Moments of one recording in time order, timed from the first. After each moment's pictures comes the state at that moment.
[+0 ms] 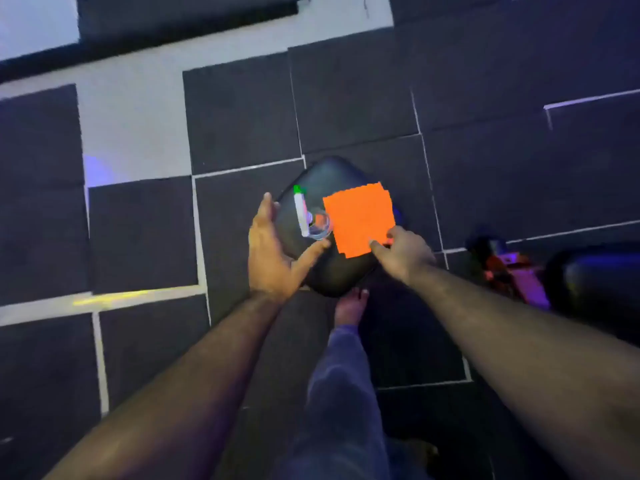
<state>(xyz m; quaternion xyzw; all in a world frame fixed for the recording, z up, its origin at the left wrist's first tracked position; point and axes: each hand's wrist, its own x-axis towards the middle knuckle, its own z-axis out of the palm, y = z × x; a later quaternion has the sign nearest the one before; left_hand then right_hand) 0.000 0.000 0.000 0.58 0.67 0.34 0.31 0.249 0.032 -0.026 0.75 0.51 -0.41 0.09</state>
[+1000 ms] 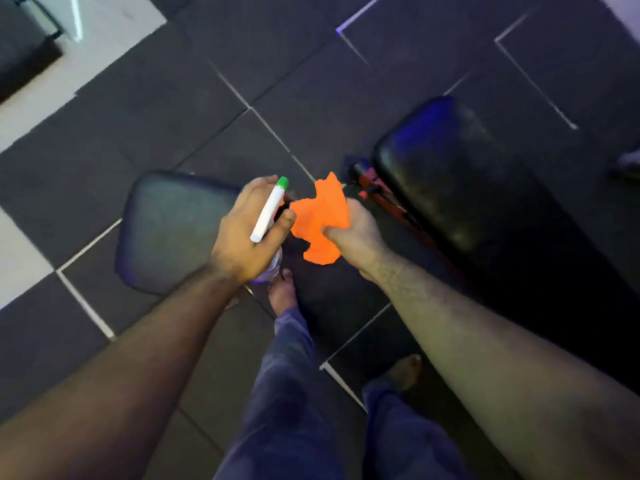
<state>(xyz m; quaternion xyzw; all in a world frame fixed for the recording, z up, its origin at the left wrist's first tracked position) 0.221 -0.024 0.040 0.80 0.37 0.18 0.44 0.404 -0.137 0.022 0.77 0.17 -0.48 -0.38</state>
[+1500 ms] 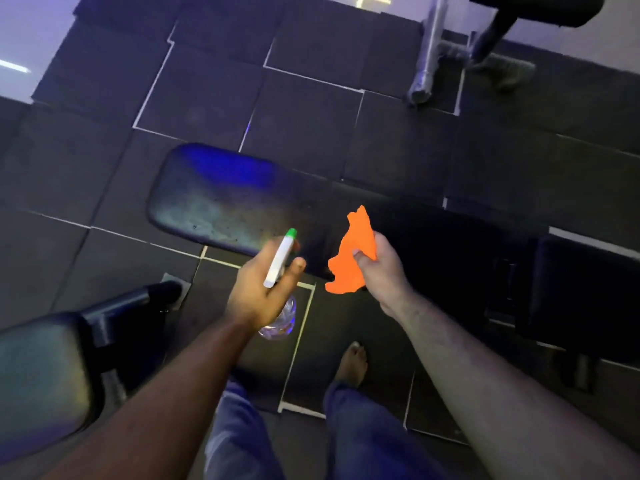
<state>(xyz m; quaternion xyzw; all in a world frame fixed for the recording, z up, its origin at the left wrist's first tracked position) 0.488 -0.342 0.080 0.83 0.19 0.02 0.52 0.611 -0.554 0.063 0.78 -0.09 -0.30 -0.54</state>
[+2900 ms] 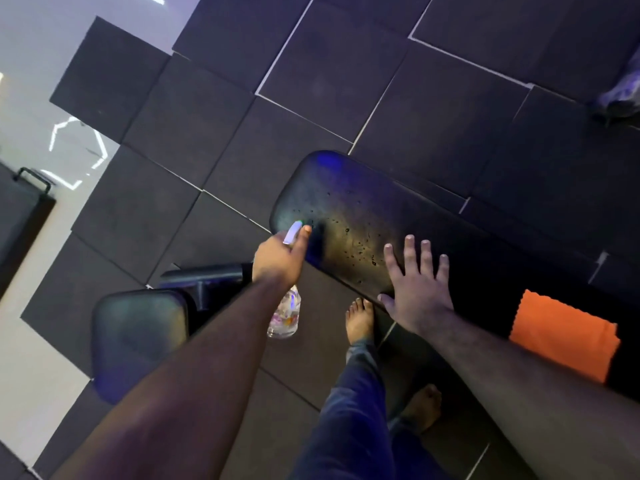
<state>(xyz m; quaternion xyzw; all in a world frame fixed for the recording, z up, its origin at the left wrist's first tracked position) 0.530 -0.086 -0.025 0.78 0.53 -0.08 0.32 0.654 -0.332 -0.038 0.86 0.39 -0.31 0.11</state>
